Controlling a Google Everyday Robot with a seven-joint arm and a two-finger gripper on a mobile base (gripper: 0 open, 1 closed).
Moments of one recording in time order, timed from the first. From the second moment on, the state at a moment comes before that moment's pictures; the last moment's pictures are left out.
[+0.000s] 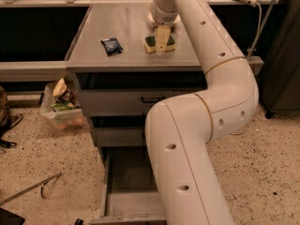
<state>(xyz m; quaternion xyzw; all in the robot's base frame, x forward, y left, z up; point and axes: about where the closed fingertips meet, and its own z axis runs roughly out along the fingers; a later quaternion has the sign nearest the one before) 0.851 -0.043 0.884 -0.75 0.60 -0.11 0.26</state>
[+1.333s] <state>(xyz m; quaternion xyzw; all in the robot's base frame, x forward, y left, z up) 0.868 -0.031 0.881 -0.76 0.58 -0.14 0.27</state>
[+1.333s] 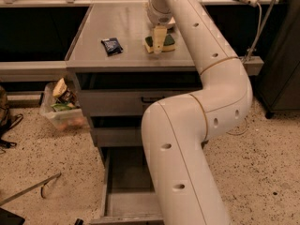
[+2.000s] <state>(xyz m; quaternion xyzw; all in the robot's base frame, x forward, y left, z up) 0.864 -0.044 0.881 -0.73 0.62 -0.15 0.24</state>
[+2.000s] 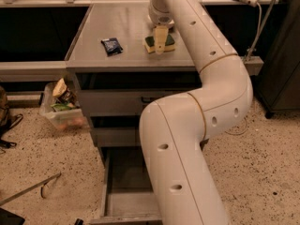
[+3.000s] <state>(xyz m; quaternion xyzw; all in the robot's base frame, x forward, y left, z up) 0.857 -0.038 0.856 -0.73 0.63 -0.12 0.22</state>
